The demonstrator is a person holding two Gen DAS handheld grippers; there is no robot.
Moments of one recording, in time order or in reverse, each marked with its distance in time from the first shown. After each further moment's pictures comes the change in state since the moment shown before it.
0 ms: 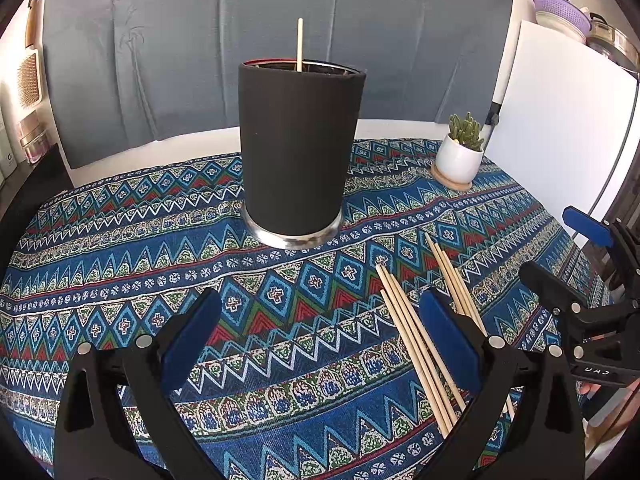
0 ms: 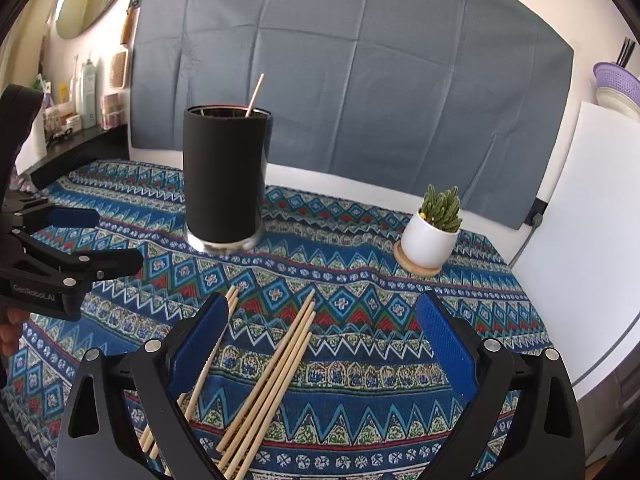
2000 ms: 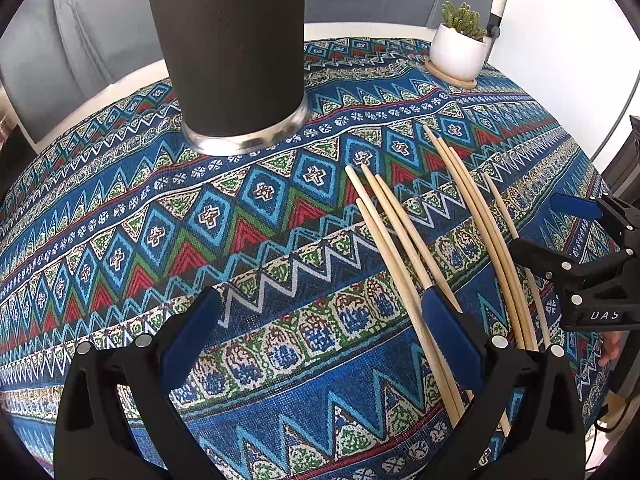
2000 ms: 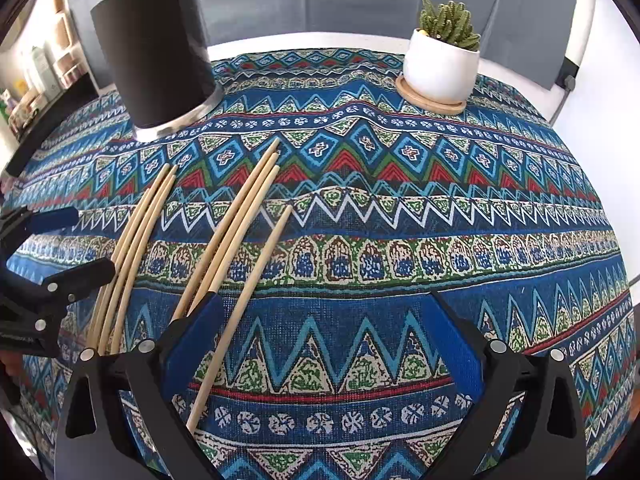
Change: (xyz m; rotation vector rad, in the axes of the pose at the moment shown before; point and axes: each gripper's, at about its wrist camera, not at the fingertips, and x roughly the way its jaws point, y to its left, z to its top) left arm 0.069 -0.022 -0.030 0.084 0.286 0.008; right arm 0.077 -0.039 -0.049 0.163 0.417 0.125
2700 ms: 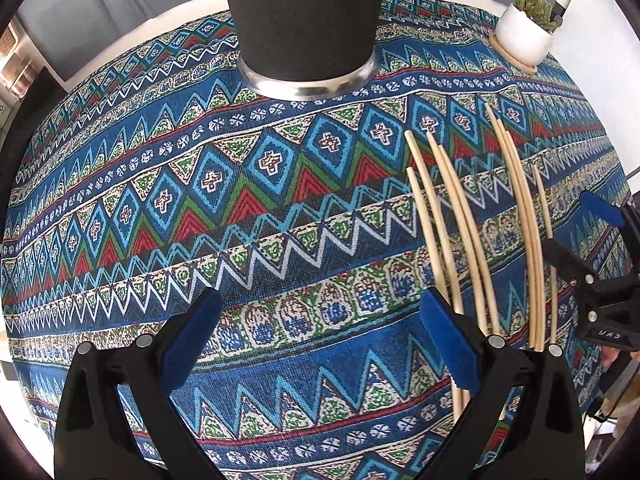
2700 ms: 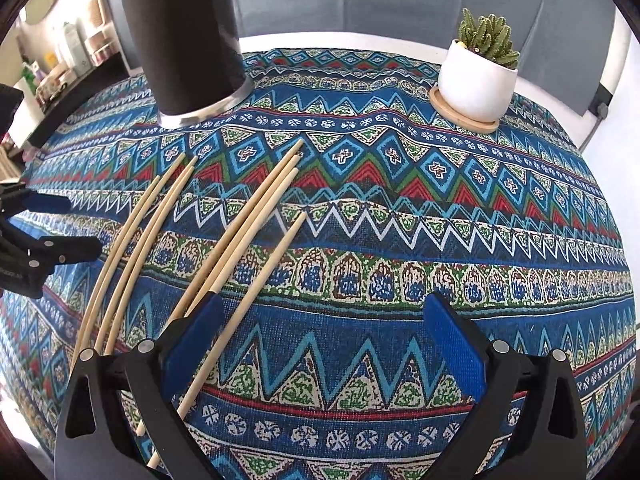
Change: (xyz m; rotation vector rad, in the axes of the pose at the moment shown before) left arm -0.018 0.022 0.012 -0.145 0.223 0.093; right arm 0.004 -0.001 0.006 -0.103 0.002 0.076
